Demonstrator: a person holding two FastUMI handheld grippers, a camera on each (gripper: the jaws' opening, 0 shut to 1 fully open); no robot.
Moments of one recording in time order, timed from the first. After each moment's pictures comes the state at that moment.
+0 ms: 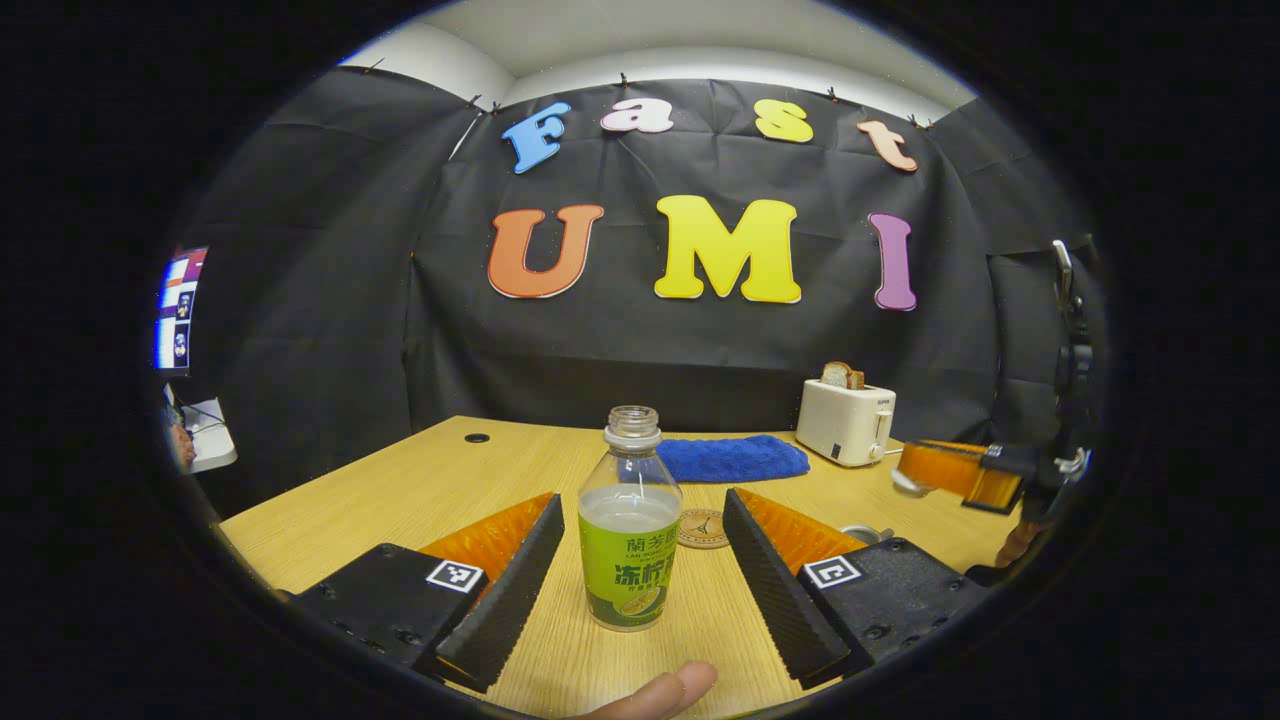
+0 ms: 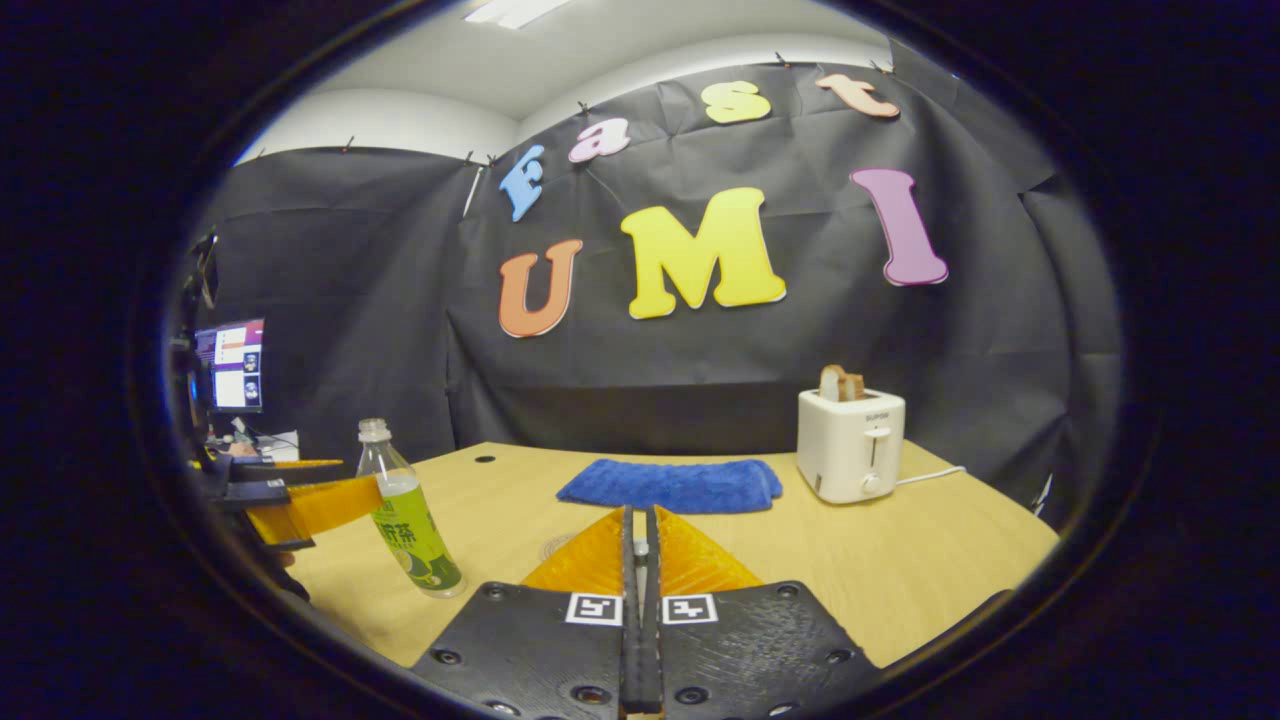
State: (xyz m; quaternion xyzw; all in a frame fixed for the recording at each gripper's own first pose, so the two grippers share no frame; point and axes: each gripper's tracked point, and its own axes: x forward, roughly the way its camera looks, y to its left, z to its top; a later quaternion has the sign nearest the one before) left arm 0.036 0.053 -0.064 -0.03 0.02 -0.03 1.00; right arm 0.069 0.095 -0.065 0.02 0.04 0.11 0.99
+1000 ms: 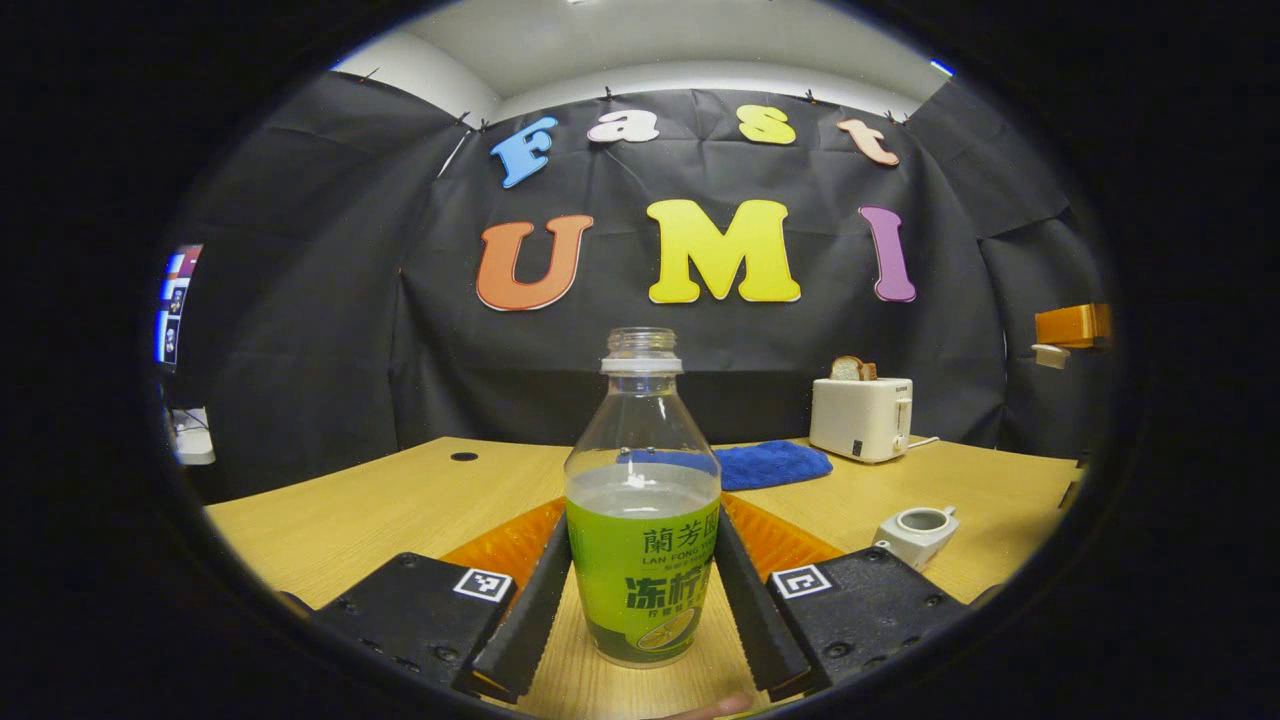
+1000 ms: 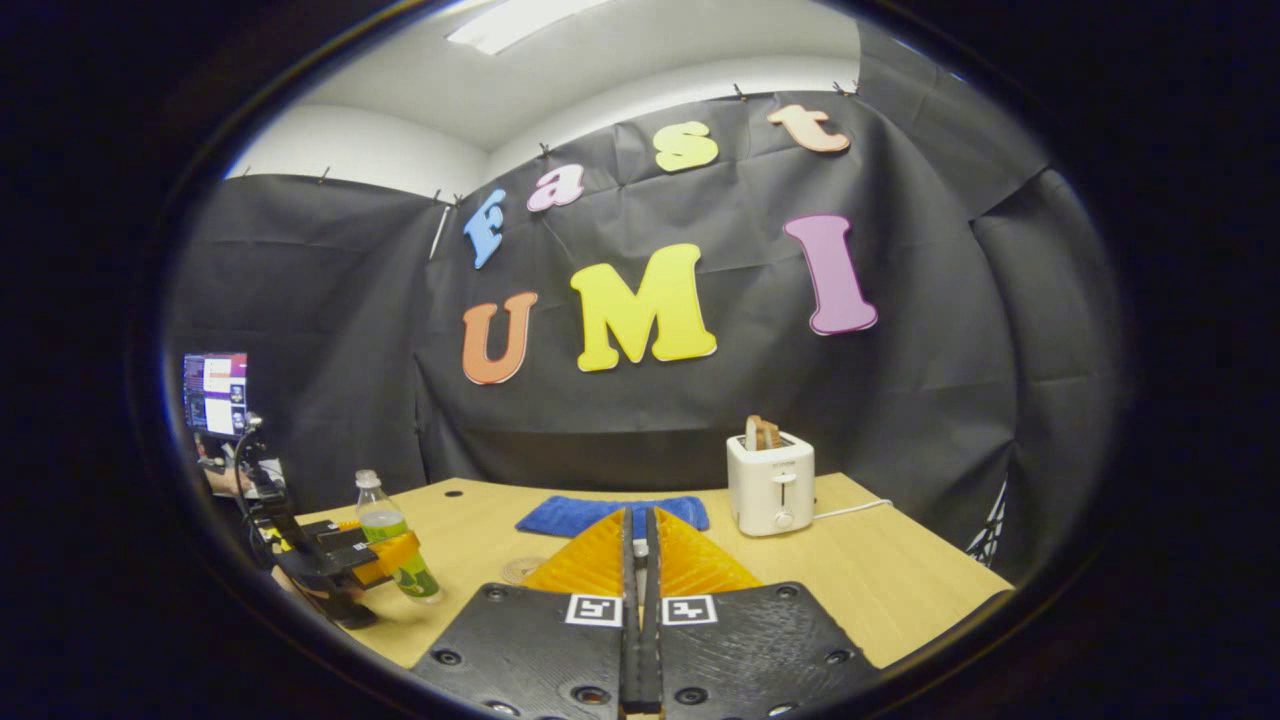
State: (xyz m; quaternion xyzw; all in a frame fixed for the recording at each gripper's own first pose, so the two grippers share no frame) left arm 0.085 0.053 -0.098 -0.01 -0.02 -0.03 1.00; right arm 0.024 0.015 -0.013 0.04 0.00 0.07 1.00
